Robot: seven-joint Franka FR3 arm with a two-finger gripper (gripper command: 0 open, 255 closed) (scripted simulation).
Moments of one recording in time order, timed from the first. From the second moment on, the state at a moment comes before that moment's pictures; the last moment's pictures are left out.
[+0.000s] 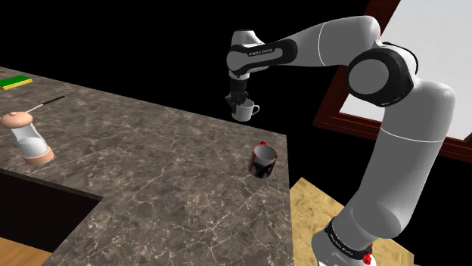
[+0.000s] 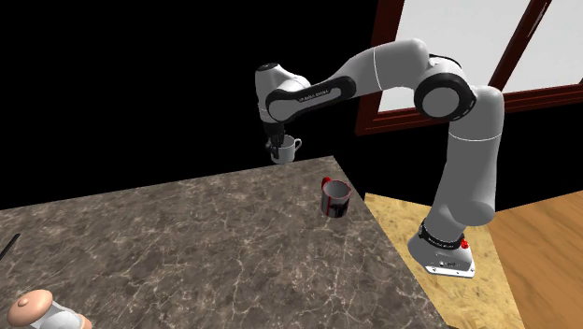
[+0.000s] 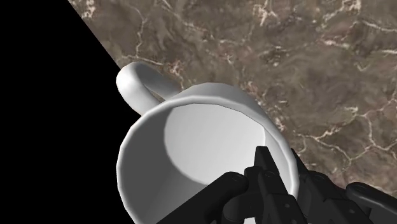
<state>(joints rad) -0.07 0.29 -0.03 -1.70 -0.05 1.95 0.03</state>
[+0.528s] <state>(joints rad) -0.07 0.27 -0.03 -1.61 -0.05 1.85 0.02</state>
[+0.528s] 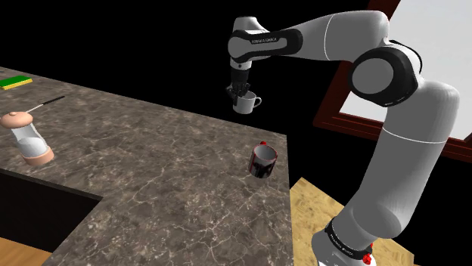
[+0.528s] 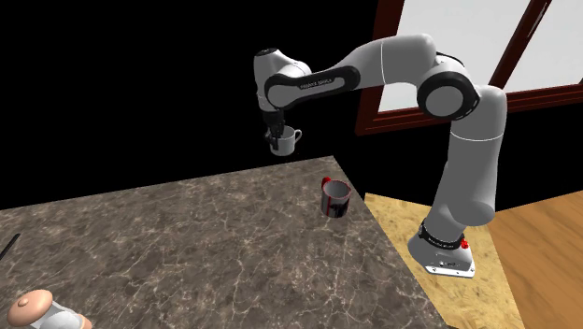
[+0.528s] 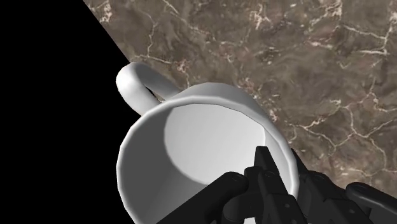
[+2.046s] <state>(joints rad) 0.00 -0.33 0.03 -2.19 -0.04 1.82 0.15</state>
